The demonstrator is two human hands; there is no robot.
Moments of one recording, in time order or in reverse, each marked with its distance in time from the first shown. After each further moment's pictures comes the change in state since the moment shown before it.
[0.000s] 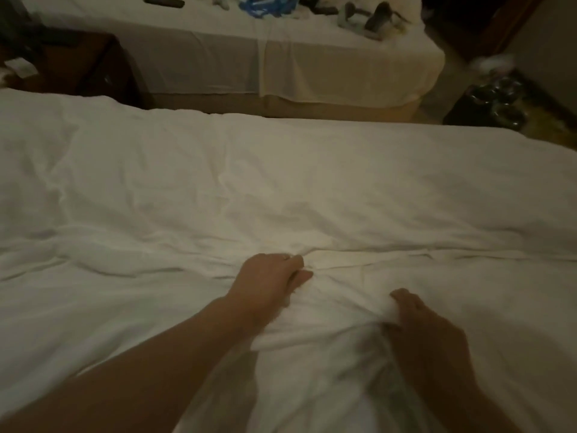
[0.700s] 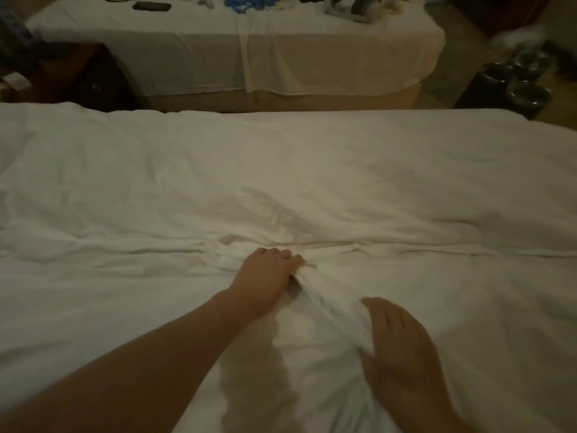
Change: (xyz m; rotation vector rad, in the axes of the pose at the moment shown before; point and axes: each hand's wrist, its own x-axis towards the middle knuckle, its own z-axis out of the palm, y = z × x) left_hand 0.074 0.120 0.061 0.190 -0.232 -0.005; right_hand -0.003 0.142 0.028 0.146 0.037 -0.145
